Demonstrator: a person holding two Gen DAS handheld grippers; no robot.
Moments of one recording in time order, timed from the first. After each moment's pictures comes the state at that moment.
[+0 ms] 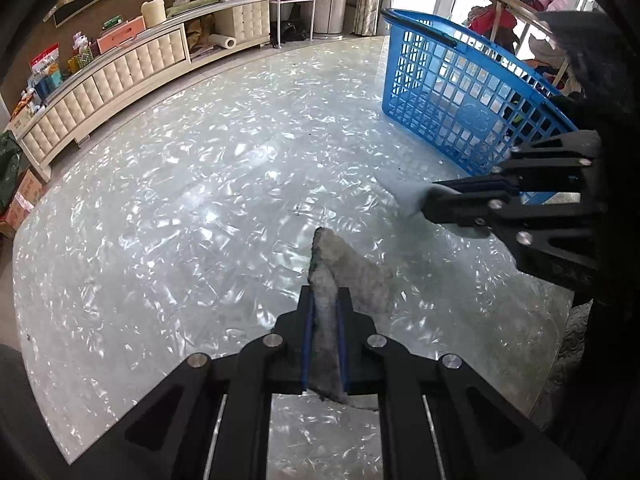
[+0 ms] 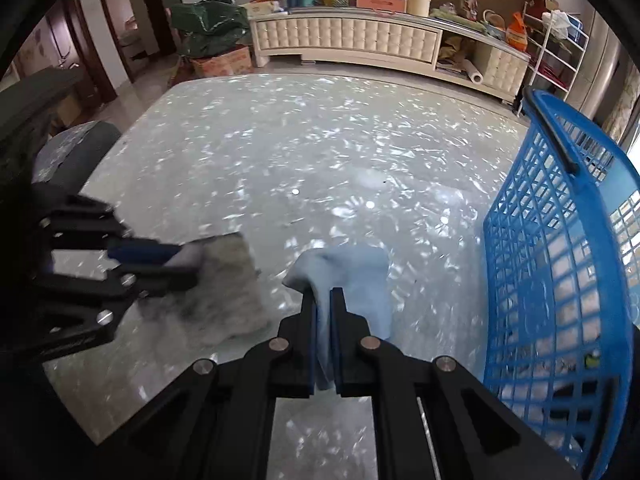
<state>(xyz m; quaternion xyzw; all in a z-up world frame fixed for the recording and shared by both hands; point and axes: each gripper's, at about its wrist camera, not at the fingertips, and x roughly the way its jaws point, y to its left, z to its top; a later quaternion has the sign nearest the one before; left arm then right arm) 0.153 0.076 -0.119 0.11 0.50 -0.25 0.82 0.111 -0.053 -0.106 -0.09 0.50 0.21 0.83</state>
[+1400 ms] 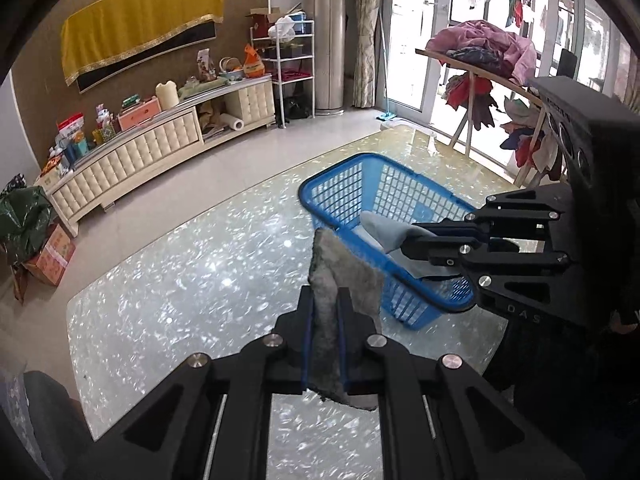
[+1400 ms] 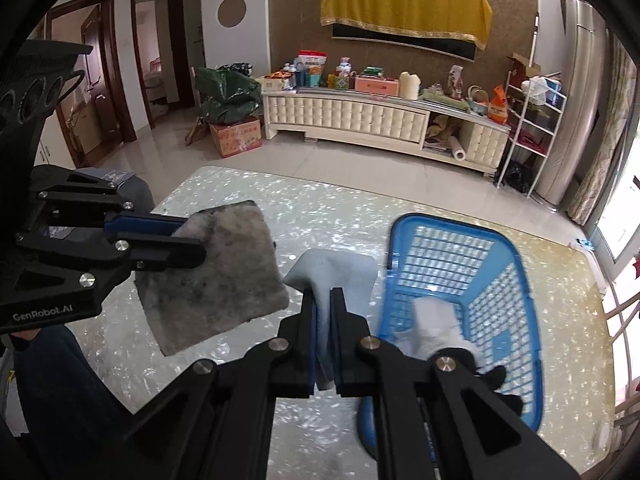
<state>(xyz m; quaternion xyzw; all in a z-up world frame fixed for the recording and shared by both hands) 0.109 -0.018 0.048 0.10 0.39 -0.24 0.88 0.090 -0.124 -0.002 -0.09 0.38 0.23 0.89</state>
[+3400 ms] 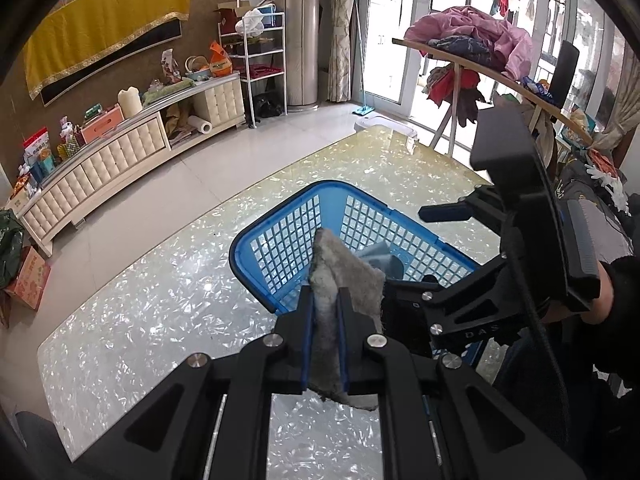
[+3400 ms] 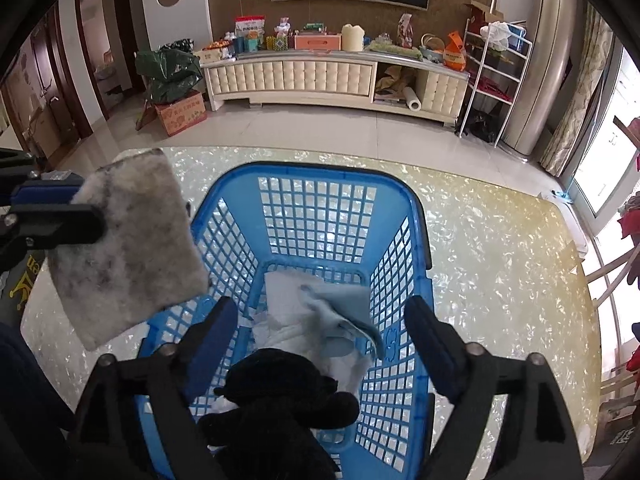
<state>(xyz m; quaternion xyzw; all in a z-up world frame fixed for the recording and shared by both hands) 0.178 -0.101 0.040 0.11 0.40 -0.28 0.87 0.120 -0.207 -0.019 -0.08 0.45 0.17 0.88</state>
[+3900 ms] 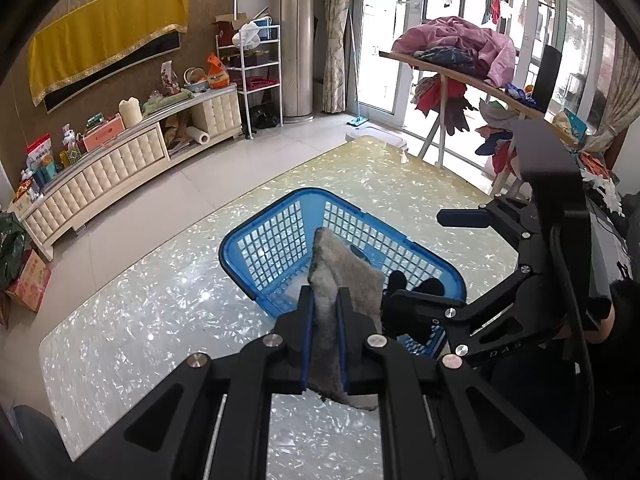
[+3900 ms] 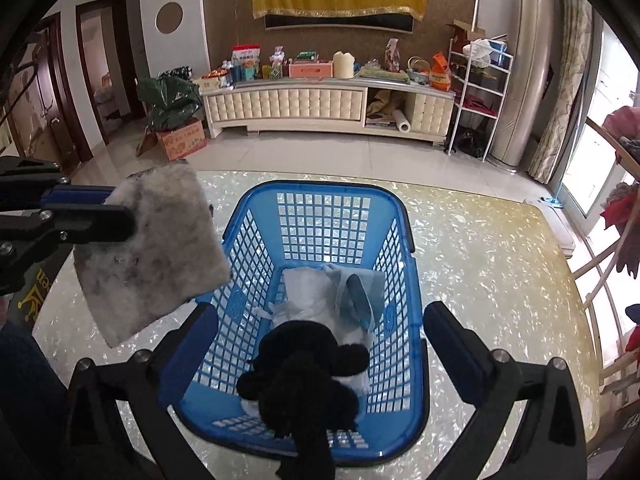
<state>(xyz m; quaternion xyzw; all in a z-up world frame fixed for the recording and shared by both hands) 0.138 -0.100 0.057 0.11 0.38 -0.28 0.87 0.071 -0.219 0.002 -0.06 0.40 0.15 0.90</state>
